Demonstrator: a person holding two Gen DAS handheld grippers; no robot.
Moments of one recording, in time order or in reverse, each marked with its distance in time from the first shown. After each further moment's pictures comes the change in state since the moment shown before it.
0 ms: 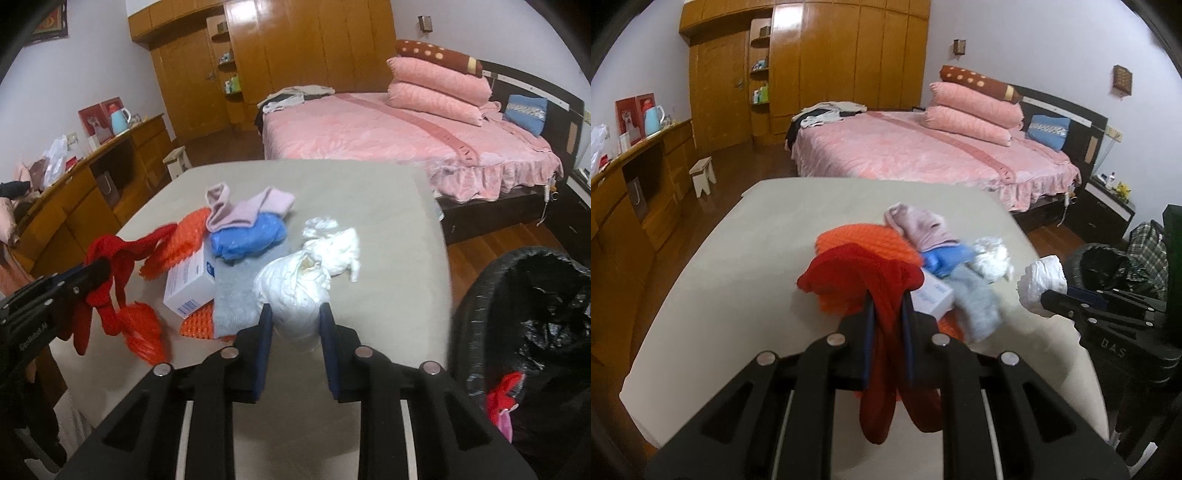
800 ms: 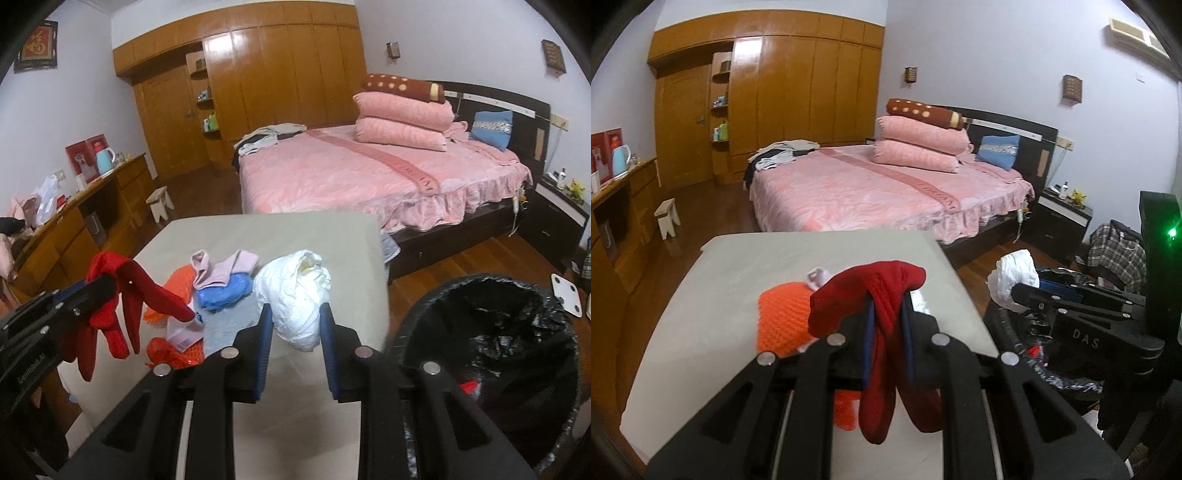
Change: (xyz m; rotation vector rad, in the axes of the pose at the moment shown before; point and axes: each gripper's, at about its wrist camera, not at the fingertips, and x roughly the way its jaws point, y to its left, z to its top) left arm -0.049 -0.070 0.033 0.090 -0.116 -0.161; right arm -0.084 -0.030 0.022 0.060 -0.138 -0.076
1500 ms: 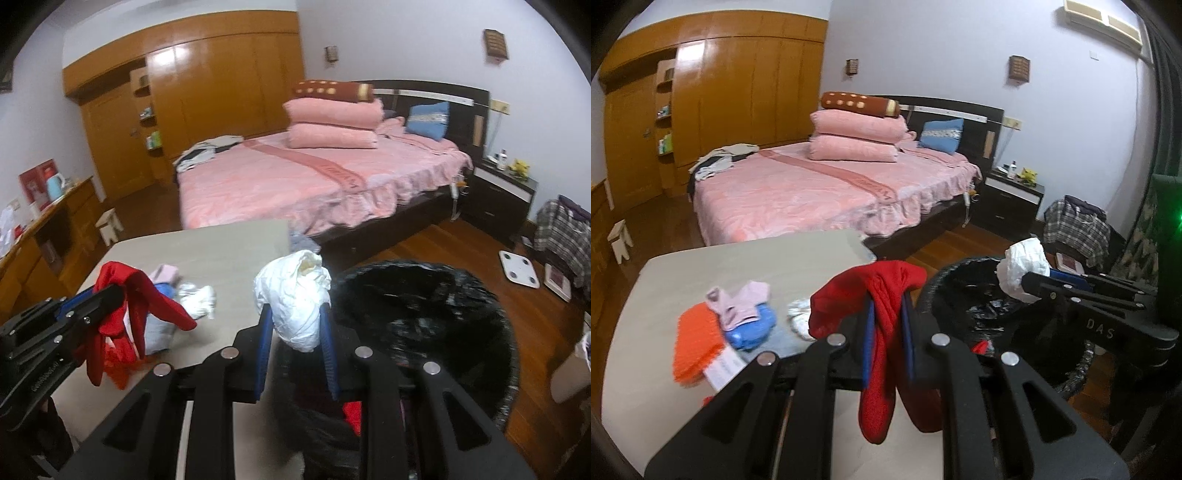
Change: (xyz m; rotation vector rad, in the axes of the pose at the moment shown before) left arm 0.039 -0.086 0.010 0.107 0.036 -0.188; right arm -0.055 -0.090 -0.010 0.118 -0.027 -0.209
